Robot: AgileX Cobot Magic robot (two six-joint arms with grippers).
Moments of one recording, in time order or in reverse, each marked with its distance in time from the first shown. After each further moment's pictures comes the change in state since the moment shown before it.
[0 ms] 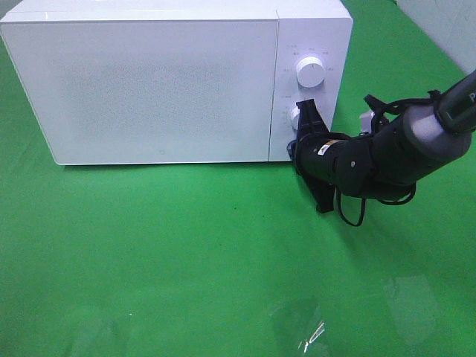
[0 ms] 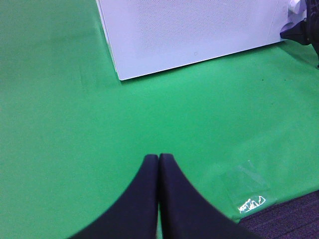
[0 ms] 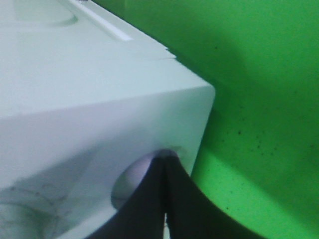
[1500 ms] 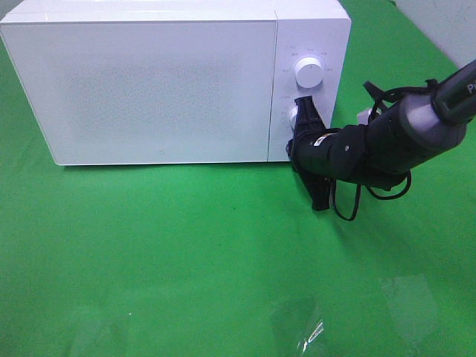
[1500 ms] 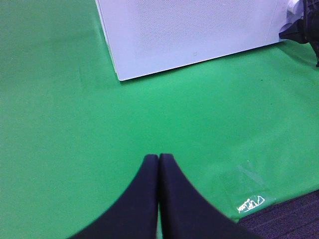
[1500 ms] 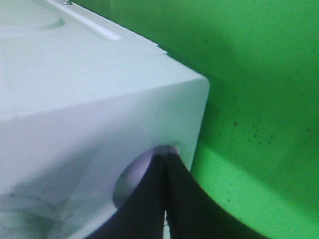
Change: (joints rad) left arm 0.000 0.000 0.000 0.000 0.000 0.000; right arm 0.009 0.004 -0.053 0.081 0.111 -0.043
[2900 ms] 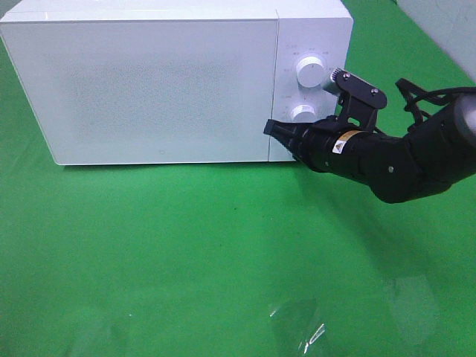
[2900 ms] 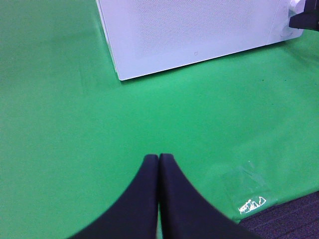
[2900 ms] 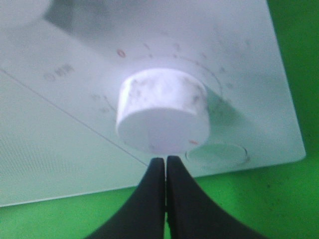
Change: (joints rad) left arm 0.000 0.000 0.000 0.000 0.000 0.000; right arm -0.021 -0.159 0.182 -0.368 -0.149 -0.736
